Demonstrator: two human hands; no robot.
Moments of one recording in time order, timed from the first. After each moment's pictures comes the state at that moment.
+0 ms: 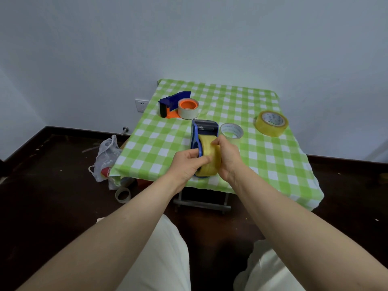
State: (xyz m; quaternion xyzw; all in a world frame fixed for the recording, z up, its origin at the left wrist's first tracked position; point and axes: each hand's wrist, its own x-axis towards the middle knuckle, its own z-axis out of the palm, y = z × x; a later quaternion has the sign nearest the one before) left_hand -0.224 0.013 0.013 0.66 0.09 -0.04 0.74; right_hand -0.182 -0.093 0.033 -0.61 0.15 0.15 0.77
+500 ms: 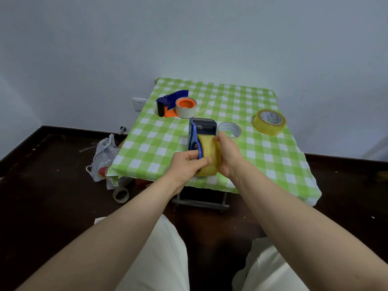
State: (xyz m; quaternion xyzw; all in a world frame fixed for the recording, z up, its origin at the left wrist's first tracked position) left_hand -0.225 0.012 0.009 0.66 0.09 -0.03 0.74; right_hand -0.174 -0.096 0.033 -0.61 0.15 0.19 0.75
